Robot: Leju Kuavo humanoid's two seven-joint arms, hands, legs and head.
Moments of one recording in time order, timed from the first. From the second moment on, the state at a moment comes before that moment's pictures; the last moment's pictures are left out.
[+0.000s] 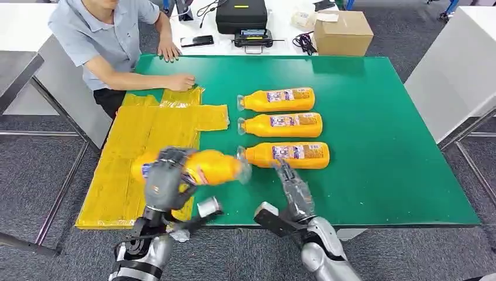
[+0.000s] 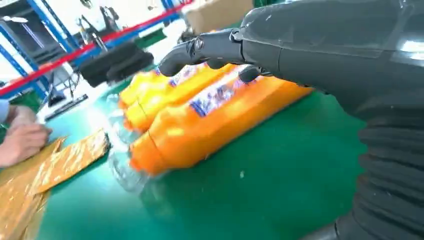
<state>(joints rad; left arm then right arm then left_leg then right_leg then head) -0.15 -0.31 -0.05 -1.25 -1.45 0.70 -0.21 -0.15 -0.03 0.49 -1.16 0.70 -0.37 -0.36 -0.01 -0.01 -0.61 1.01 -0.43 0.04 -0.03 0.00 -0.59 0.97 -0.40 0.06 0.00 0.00</state>
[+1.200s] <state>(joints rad) -0.60 -0.06 -0.23 -0.57 -1.35 0.28 0.11 -0.12 0.03 0.38 -1.22 0.66 -0.22 -0.42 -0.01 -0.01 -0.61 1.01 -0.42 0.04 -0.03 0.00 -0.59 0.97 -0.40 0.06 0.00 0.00</state>
